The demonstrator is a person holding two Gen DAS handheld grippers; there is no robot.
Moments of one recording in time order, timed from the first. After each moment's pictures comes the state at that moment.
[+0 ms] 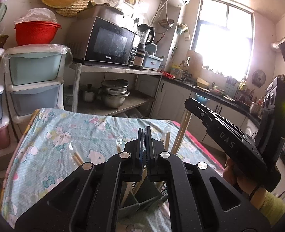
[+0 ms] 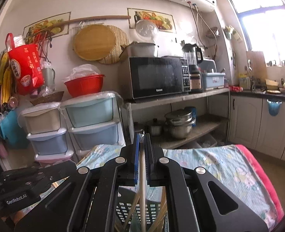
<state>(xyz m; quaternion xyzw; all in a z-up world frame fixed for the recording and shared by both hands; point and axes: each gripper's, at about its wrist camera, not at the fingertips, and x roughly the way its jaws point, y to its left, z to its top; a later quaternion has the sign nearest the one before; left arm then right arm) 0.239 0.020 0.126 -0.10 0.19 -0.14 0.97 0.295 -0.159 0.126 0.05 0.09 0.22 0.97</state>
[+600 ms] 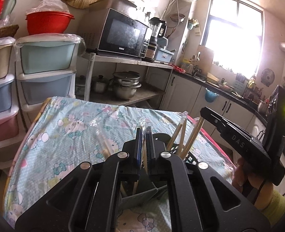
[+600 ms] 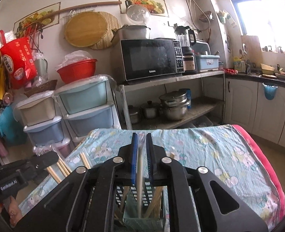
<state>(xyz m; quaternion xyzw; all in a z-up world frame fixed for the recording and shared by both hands) 0.233 0.041 0.106 -0.11 0.22 -0.10 0.96 0.293 -0.168 0.101 0.06 0.16 0.20 0.97</state>
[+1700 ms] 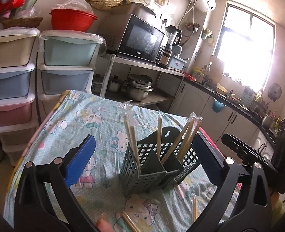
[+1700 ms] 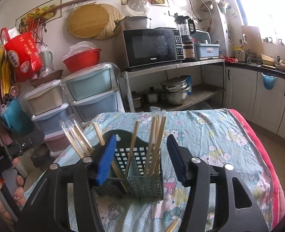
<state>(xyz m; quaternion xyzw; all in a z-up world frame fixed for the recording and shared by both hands) 0.188 0.071 0.104 -0.15 0.21 -0.06 0.96 0.235 -0.190 0.097 0.05 0.20 0.22 0.95</state>
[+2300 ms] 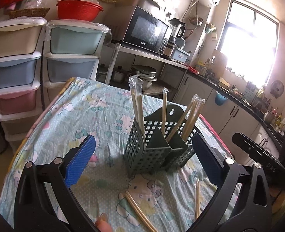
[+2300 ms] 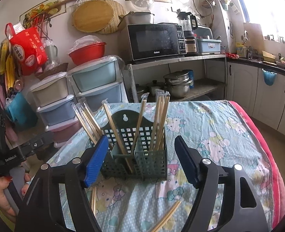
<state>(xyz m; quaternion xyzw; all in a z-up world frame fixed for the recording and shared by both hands) 0.160 0.068 0.078 -0.16 0.24 -0.05 0.96 0.196 -0.195 0.083 0.05 0.22 0.23 0.95</state>
